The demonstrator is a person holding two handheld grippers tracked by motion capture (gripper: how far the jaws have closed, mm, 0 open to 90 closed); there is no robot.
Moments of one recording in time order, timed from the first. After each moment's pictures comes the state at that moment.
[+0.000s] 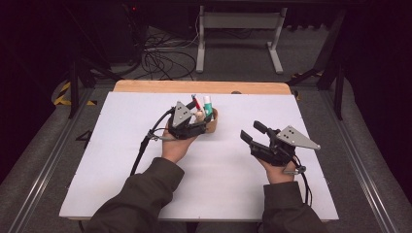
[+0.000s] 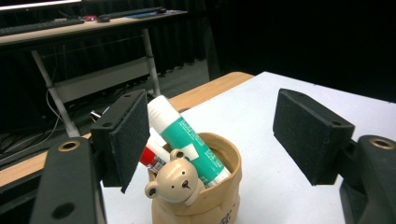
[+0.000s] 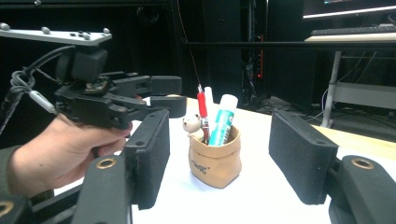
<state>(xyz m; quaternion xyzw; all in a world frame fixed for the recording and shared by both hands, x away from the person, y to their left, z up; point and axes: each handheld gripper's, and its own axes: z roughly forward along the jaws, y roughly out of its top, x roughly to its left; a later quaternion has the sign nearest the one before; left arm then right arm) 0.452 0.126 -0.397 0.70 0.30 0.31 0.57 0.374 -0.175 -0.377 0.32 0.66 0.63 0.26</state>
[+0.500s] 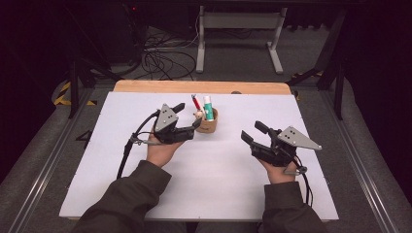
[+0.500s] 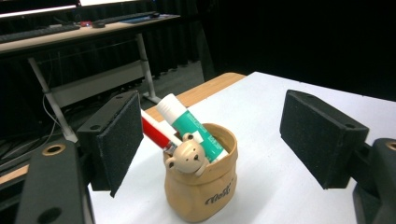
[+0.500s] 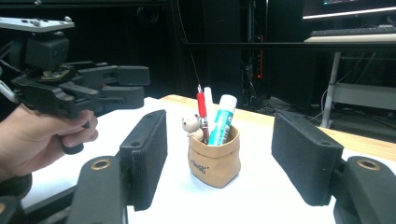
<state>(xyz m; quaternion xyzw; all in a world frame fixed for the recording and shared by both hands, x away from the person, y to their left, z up) 0.428 0.162 -0.383 0.71 0.28 0.30 0.57 0.372 -0.177 -0.377 0.32 0.66 0.63 0.26</state>
